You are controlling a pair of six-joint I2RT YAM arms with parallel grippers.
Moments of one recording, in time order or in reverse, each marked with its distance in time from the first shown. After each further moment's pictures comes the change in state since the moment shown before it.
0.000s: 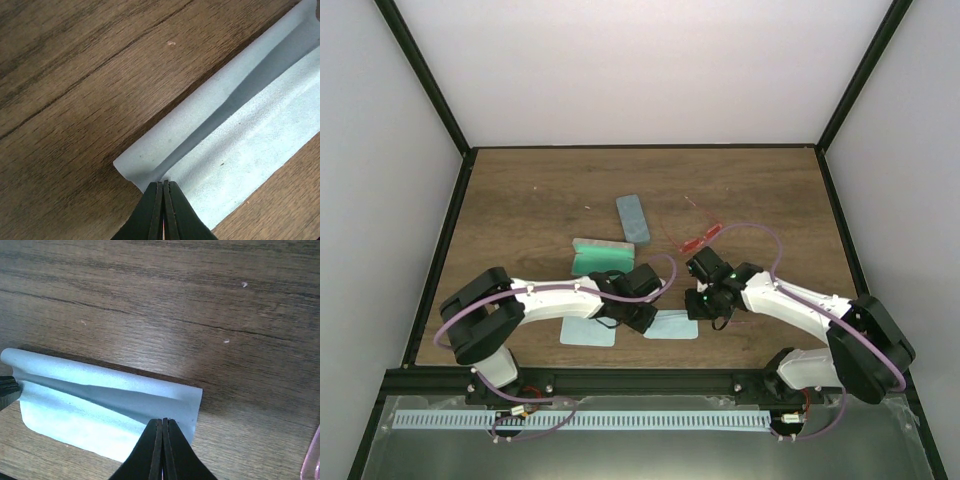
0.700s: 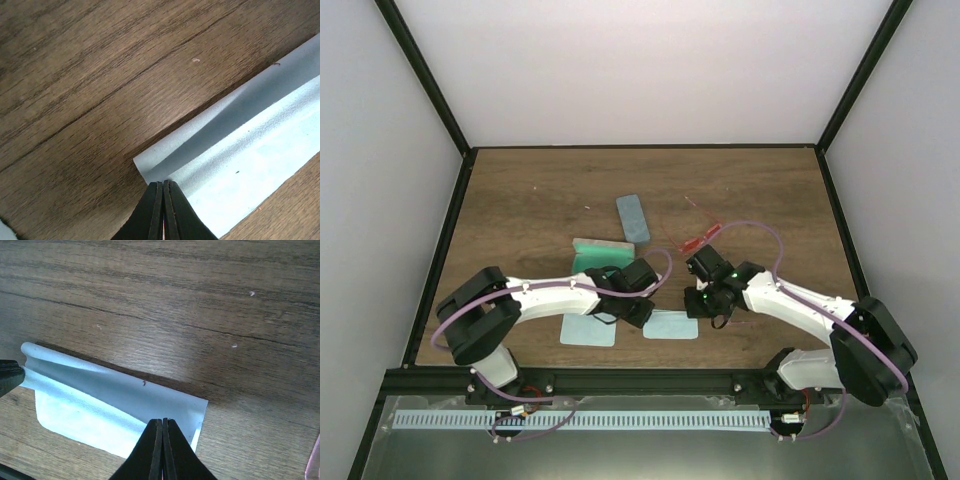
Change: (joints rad) left arm 0.035 -0.016 0.000 -0.011 -0.015 0.009; right arm 0.000 -0.016 0.014 -0.002 -0.002 0.000
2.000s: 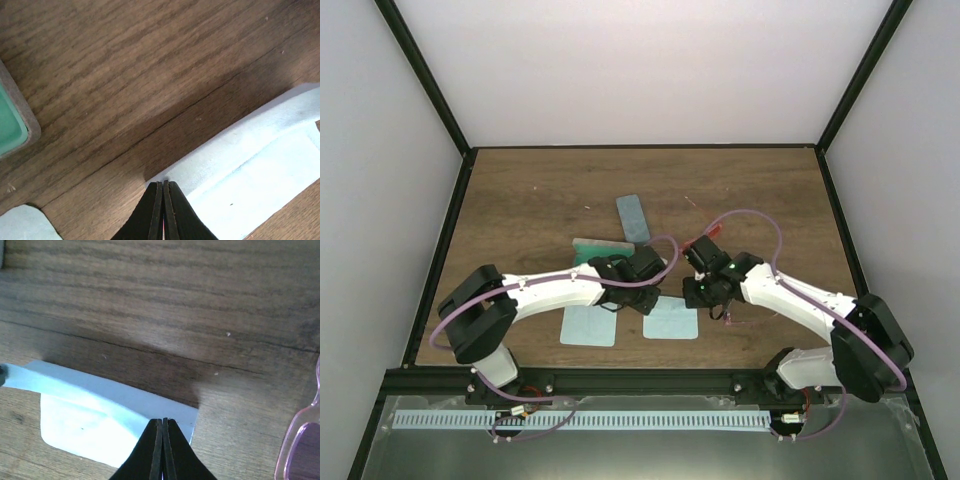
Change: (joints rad) left arm 0.003 0.013 0.143 -0.090 -0.113 0.013; right arm 0.000 0.027 0.105 -0.061 0.087 -0.023
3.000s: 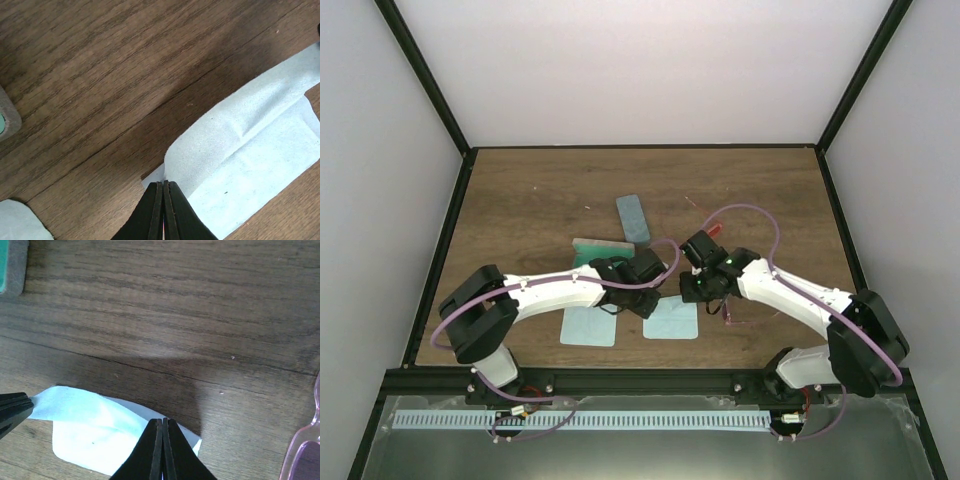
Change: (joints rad) left arm -0.008 0.002 -0.012 -0.010 0.040 0.014; right arm 0.000 0.032 0.032 0.010 0.013 -0.001
